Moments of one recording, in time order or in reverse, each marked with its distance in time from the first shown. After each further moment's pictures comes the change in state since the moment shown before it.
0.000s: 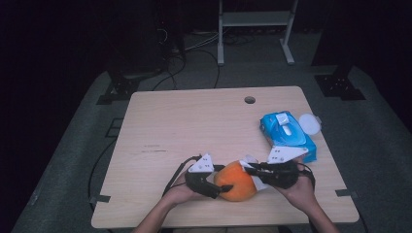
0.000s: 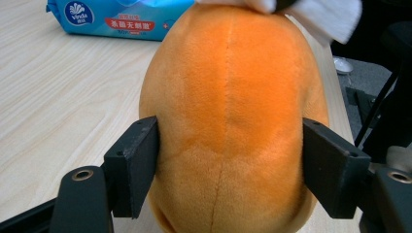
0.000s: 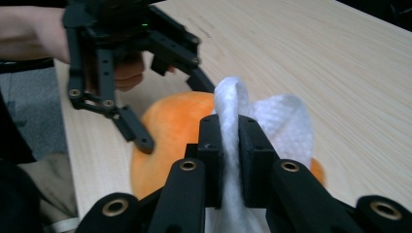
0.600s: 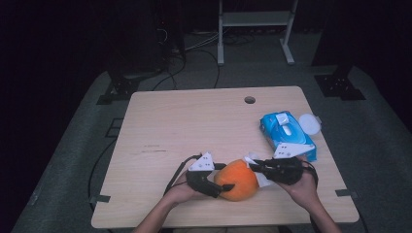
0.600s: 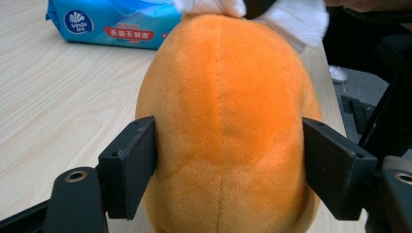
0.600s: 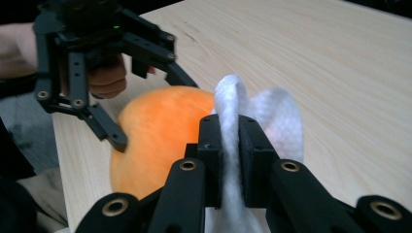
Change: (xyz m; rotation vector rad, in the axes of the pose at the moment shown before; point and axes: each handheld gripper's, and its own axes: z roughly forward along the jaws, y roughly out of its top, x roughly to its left) left arm 0.002 0.001 0.002 -0.030 -0.011 -0.011; right arm -0.018 -0.011 -0.002 -0.030 0.009 0.080
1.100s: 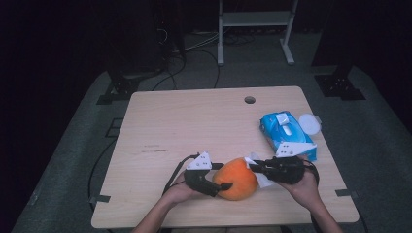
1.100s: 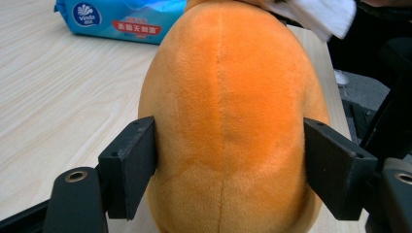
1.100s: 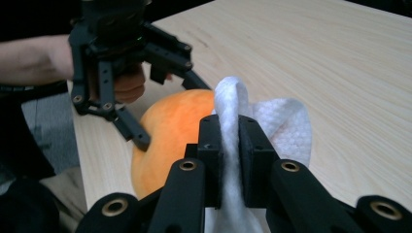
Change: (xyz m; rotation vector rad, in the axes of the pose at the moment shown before) left arm 0.005 -0.004 -0.003 -0.003 0.009 -0.032; right arm 0.002 0.005 -0.004 -0.012 0.050 0.002
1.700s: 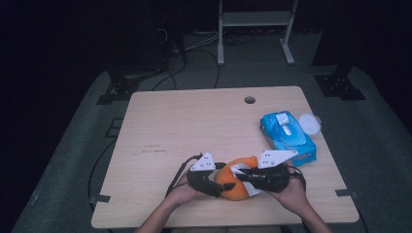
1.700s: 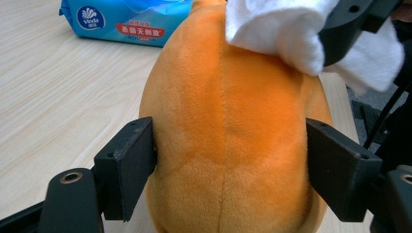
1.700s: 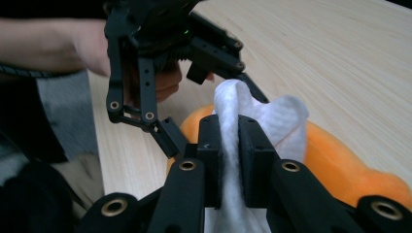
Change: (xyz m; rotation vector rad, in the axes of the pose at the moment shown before) left arm -0.007 0.004 0.006 0.007 0.035 0.009; right arm 0.033 0.008 0.026 0.056 0.028 -0.107
